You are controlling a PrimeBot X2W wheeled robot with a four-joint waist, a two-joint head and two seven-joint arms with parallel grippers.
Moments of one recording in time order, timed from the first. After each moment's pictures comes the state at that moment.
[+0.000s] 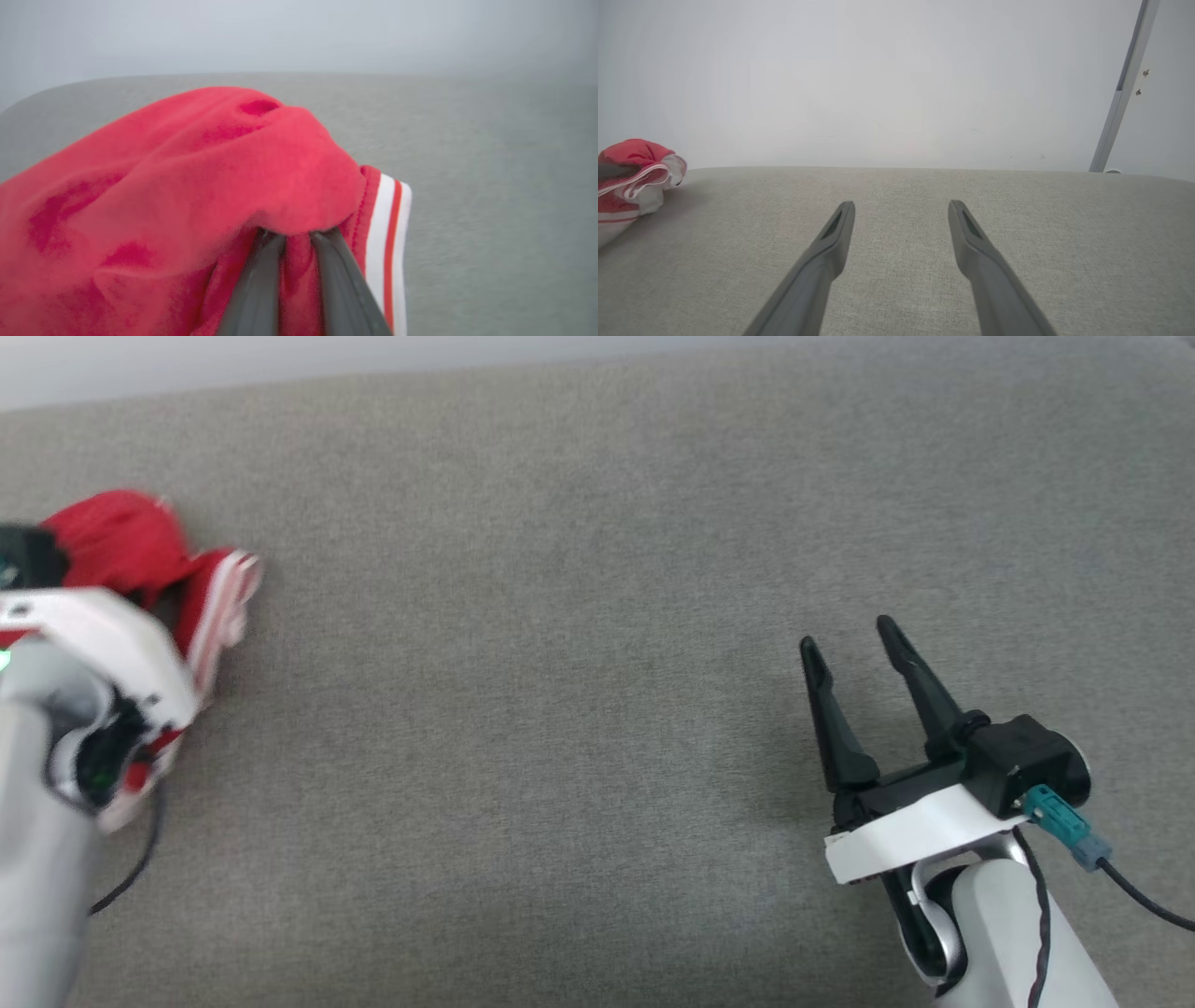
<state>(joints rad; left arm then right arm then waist) -0.69 0.54 -0.26 0.67 -0.65 -0.13 0.21 -0.26 -0.06 0.16 0.20 0.18 0.13 -0.26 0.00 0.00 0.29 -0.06</state>
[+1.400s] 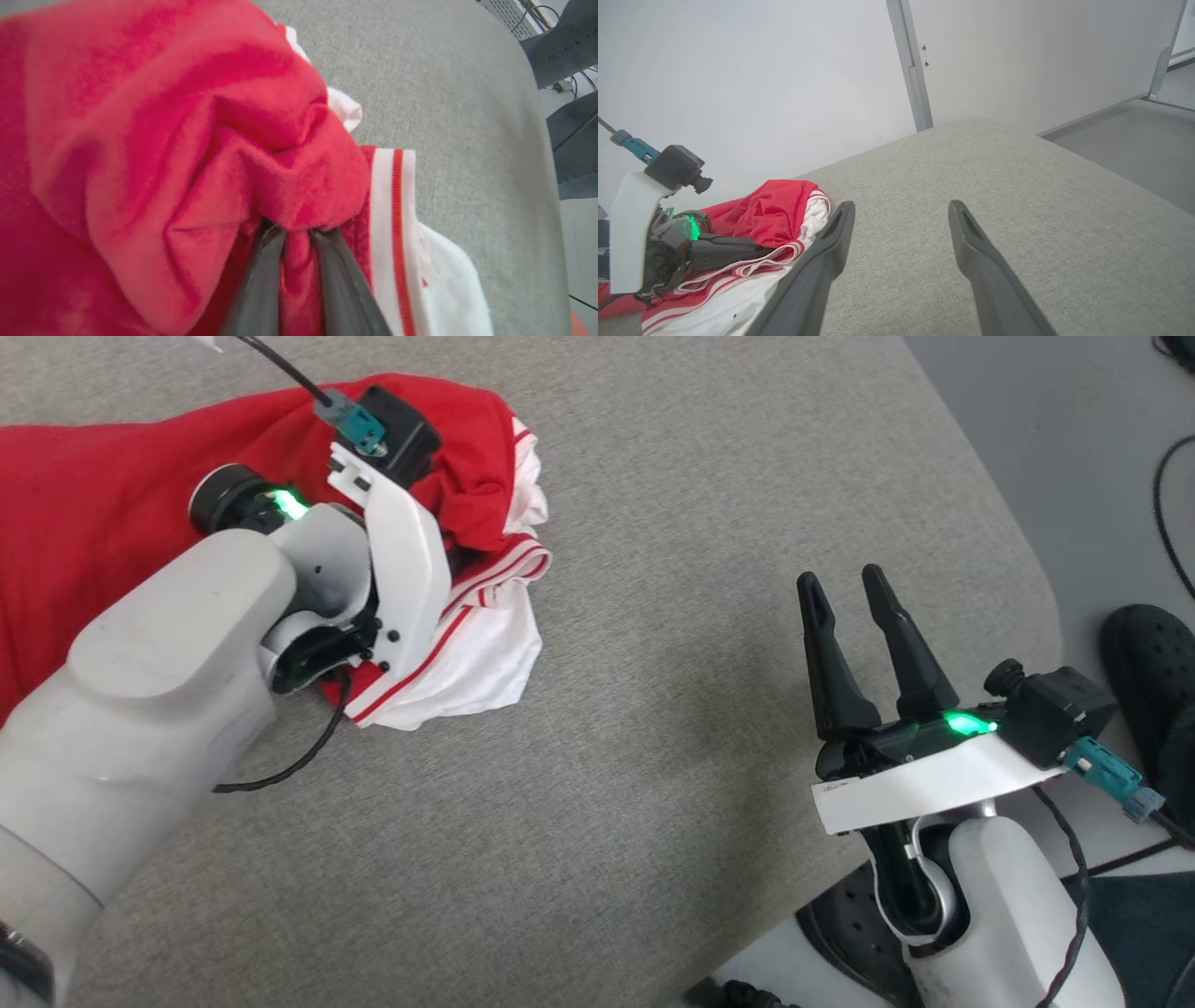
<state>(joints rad) -1.18 0.54 -1.19 0.60 -1.05 -0.14 0.41 -0.33 -0.05 0.22 0.18 0.55 0.13 -0.26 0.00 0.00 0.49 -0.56</state>
